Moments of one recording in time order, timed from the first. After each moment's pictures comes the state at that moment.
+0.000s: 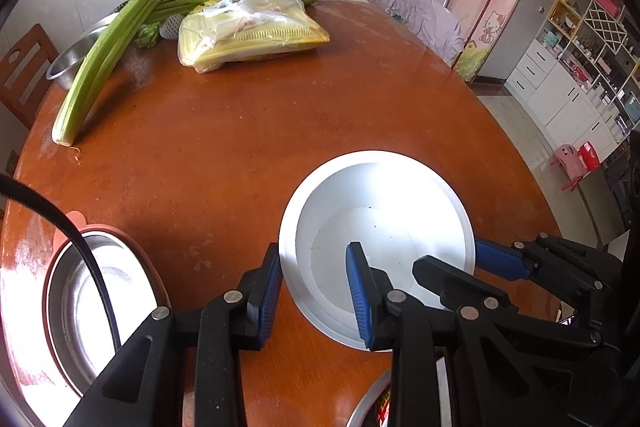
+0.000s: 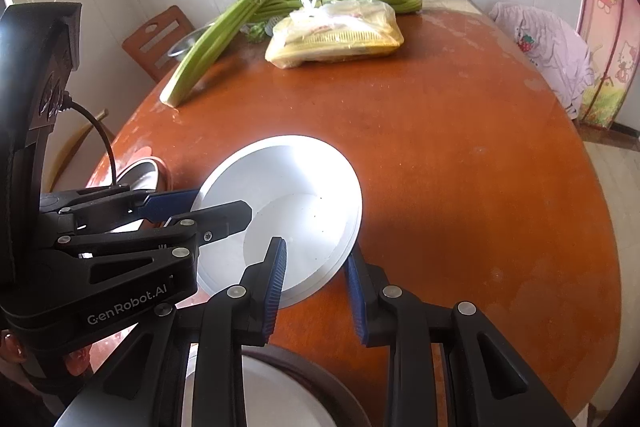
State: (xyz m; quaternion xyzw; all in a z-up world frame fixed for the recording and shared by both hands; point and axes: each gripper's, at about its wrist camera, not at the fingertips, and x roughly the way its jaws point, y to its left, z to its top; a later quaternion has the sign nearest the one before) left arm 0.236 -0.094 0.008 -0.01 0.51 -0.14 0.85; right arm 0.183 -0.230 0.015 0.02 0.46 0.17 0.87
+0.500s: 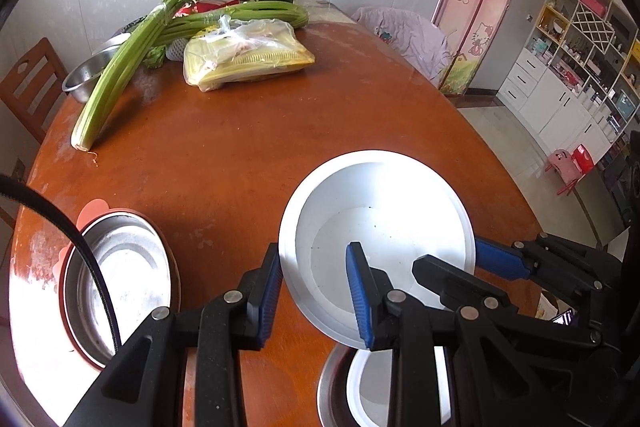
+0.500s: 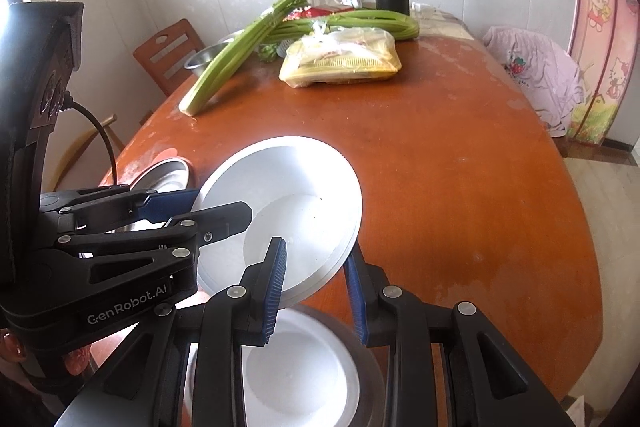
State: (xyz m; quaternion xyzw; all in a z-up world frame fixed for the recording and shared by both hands) left arm 0.188 -0.095 0.038 -0.01 0.47 -0.15 0.87; right arm 0.133 -0.230 0.043 0.01 0.42 0.17 0.89
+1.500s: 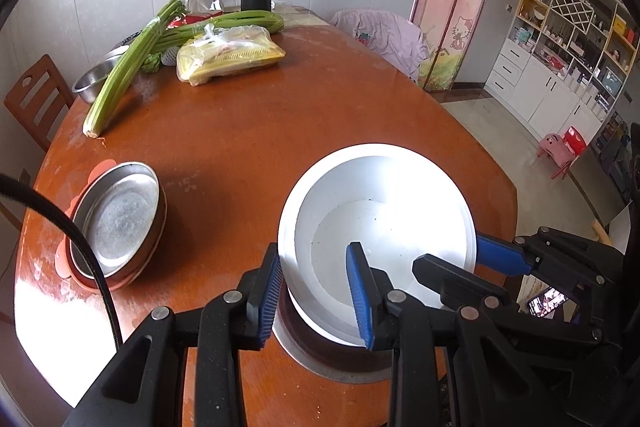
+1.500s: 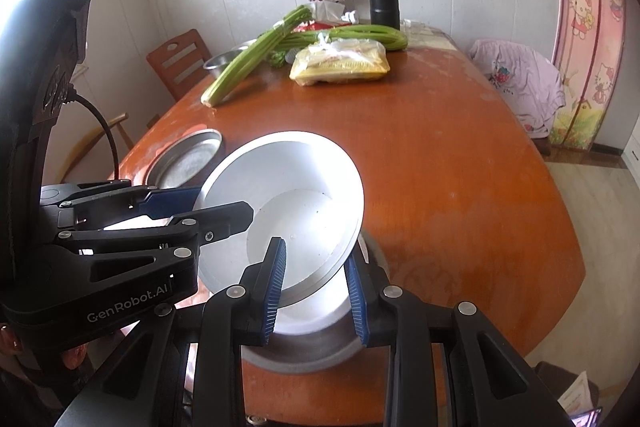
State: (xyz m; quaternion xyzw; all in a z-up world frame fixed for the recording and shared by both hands) left arm 0.090 -0.113 0.042 0.02 0.45 -0.16 0.88; right arm 0.034 -0.242 0.046 0.01 0.39 0.16 0.91
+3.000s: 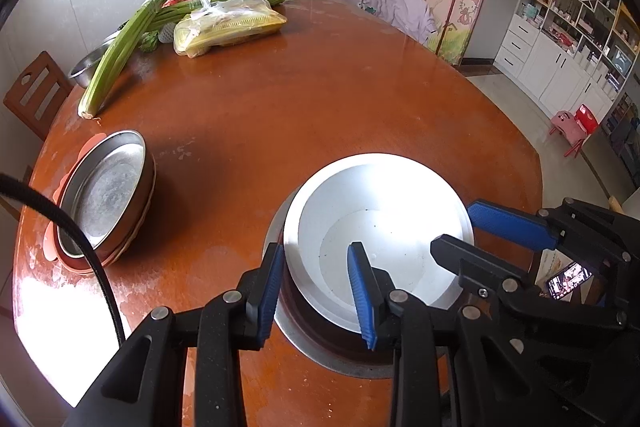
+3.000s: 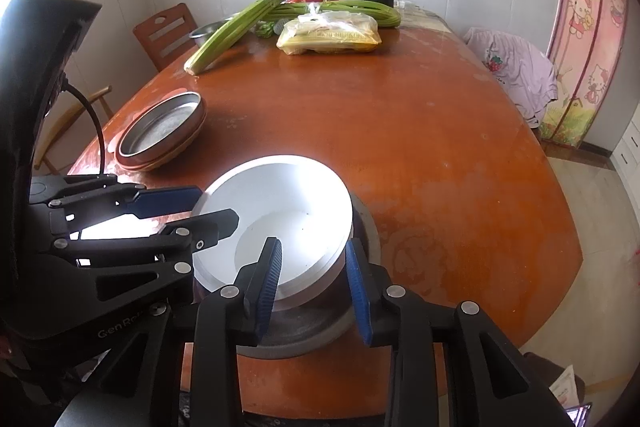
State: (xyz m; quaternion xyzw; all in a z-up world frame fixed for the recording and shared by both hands) left arm 0.089 -0.122 0.004 0.05 0.48 -0.15 0.86; right arm 0.041 -0.235 0.015 -0.02 0.42 0.13 0.90
